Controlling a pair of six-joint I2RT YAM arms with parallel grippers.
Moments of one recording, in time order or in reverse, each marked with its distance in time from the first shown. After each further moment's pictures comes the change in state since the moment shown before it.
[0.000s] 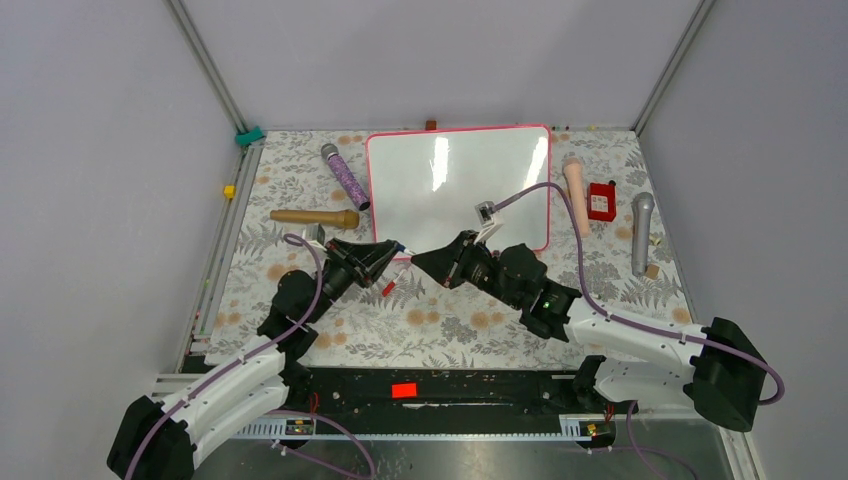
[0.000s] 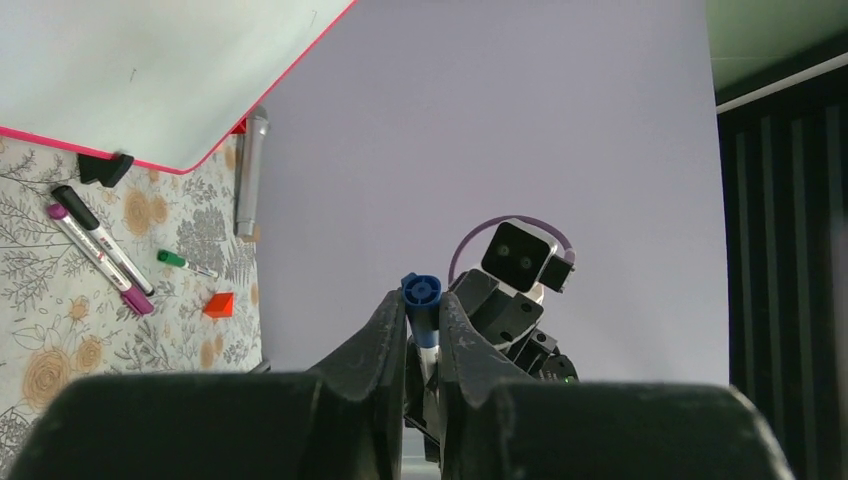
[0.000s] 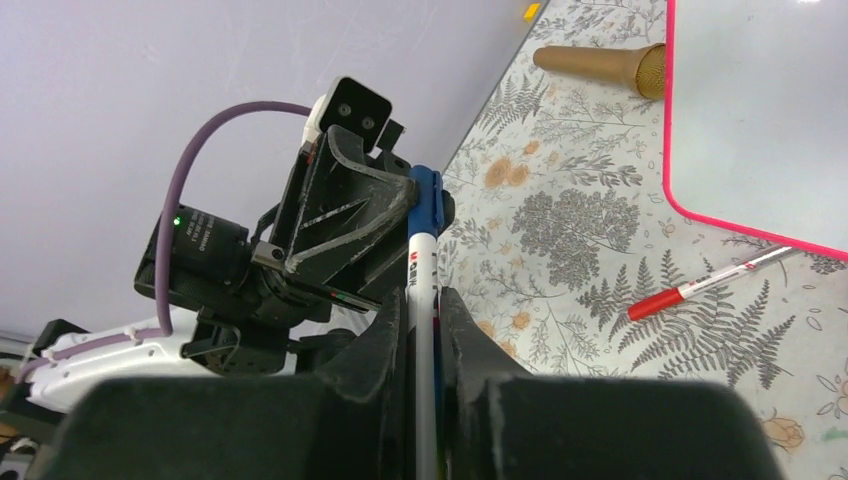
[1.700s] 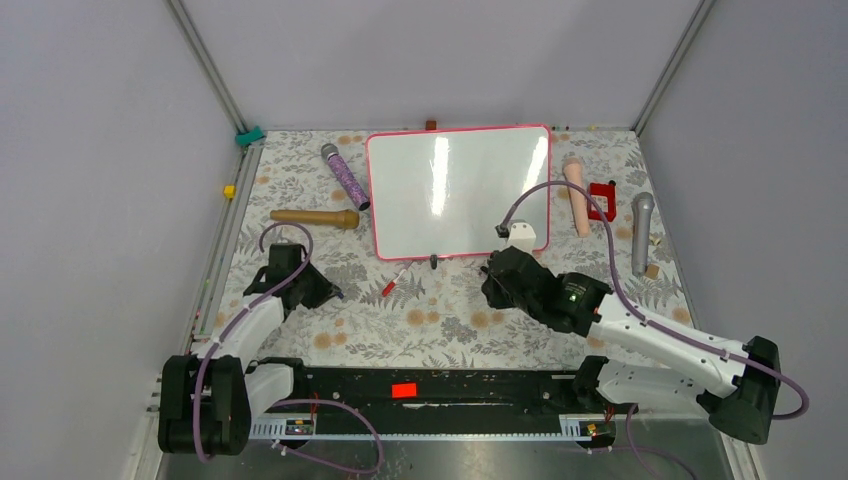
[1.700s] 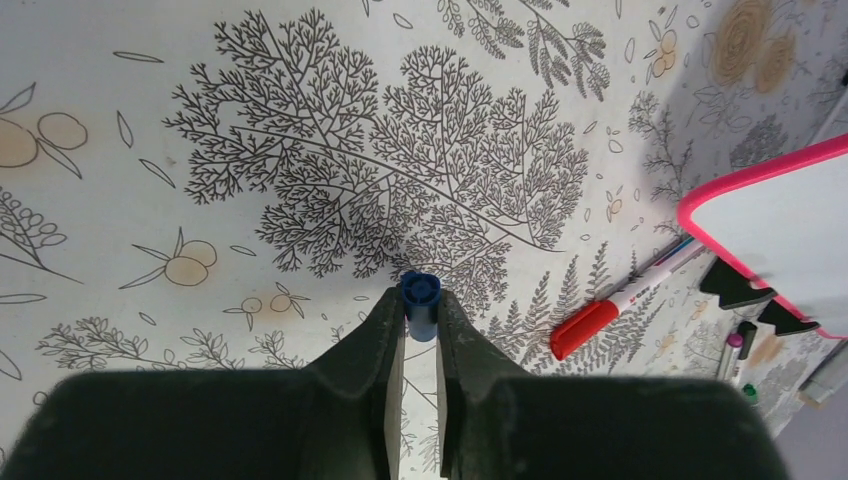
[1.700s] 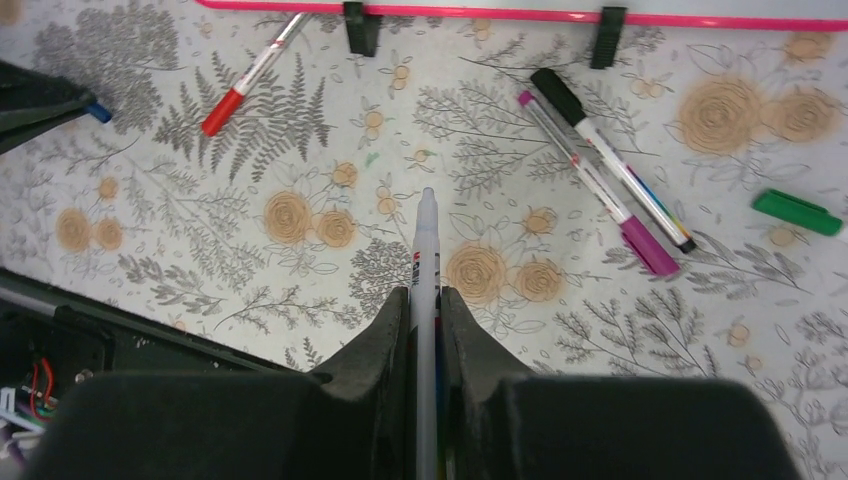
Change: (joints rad) left arm 0.552 0.342 0.178 -0.903 0.013 0.802; right arm 0.008 -0.120 0.180 -1.059 0.337 -0.124
